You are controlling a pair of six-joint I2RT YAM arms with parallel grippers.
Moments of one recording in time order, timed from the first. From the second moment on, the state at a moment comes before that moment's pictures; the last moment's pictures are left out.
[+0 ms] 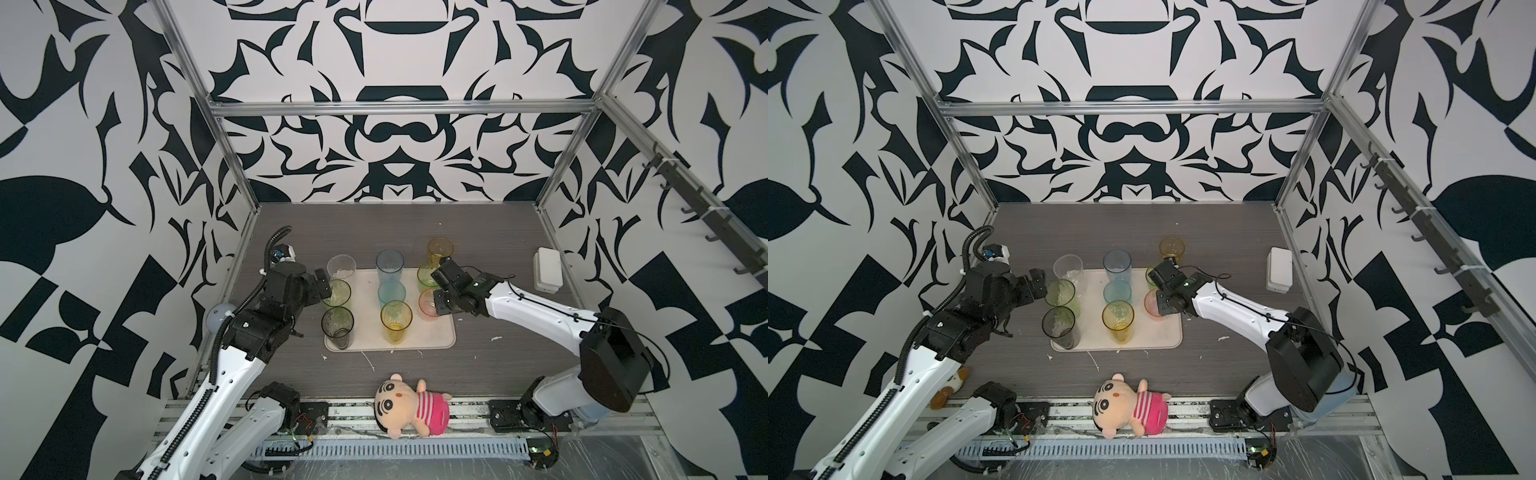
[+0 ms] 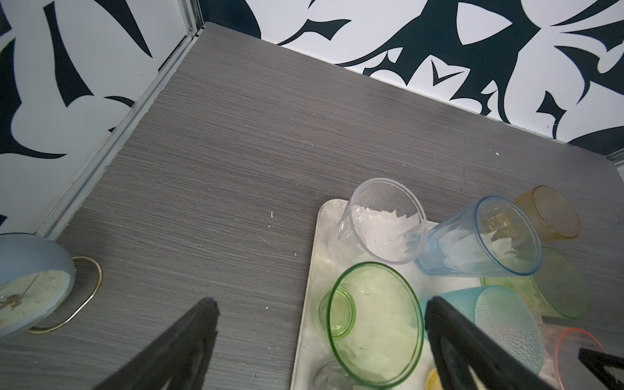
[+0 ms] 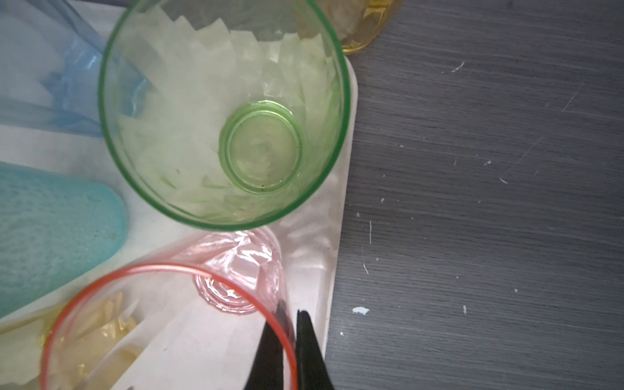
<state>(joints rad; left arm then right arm) -0.43 0.80 0.88 -0.71 -0.32 -0.50 0.71 1.49 0.98 -0.66 0.22 0.53</state>
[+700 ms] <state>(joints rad) -0.43 0.80 0.88 -0.72 -0.32 -0.50 0.68 1.52 1.02 -0.67 0.21 0.55</state>
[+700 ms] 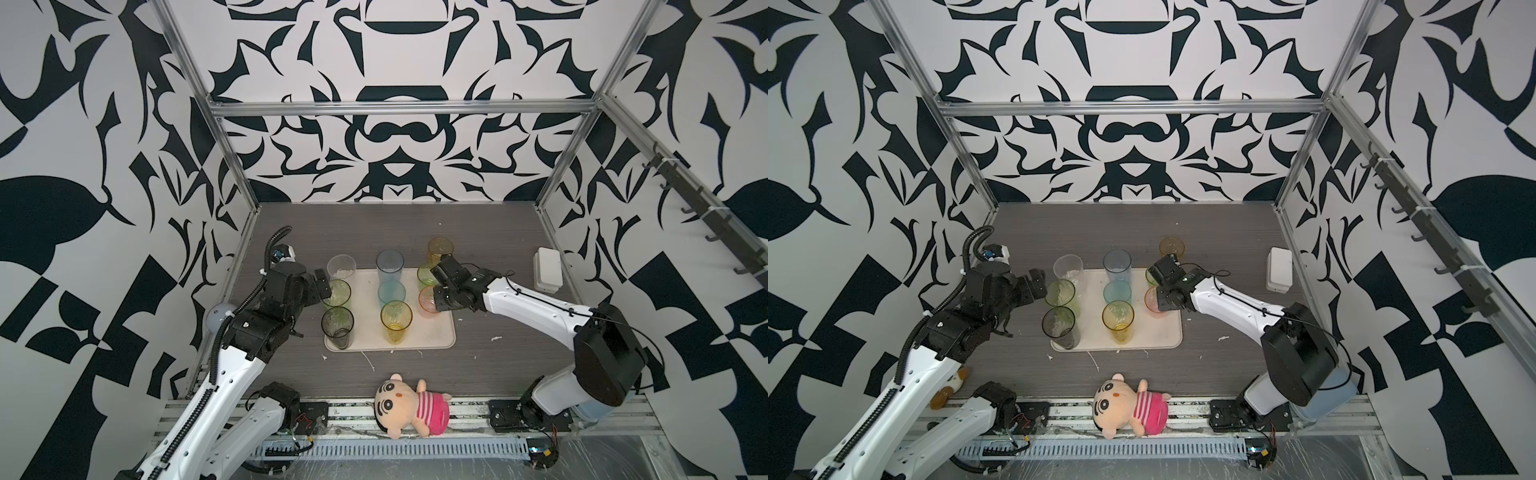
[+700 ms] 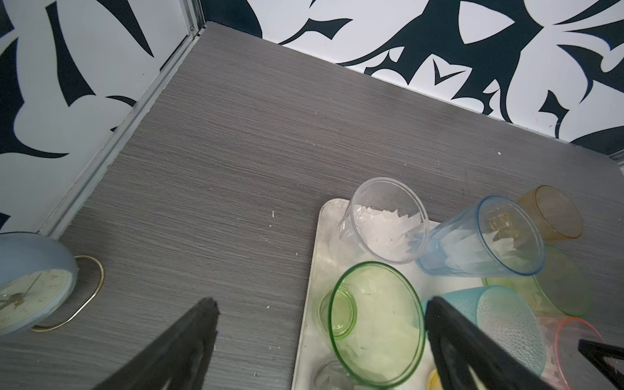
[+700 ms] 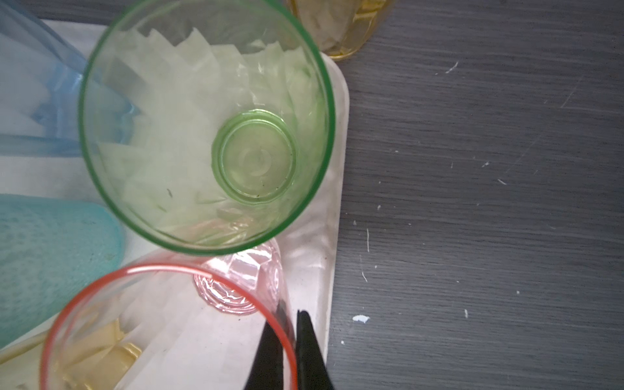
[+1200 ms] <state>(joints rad) -0.43 0.80 0.88 -0.72 -0.32 -0.50 0.68 1.52 1.07 -0.73 0.20 0.55</state>
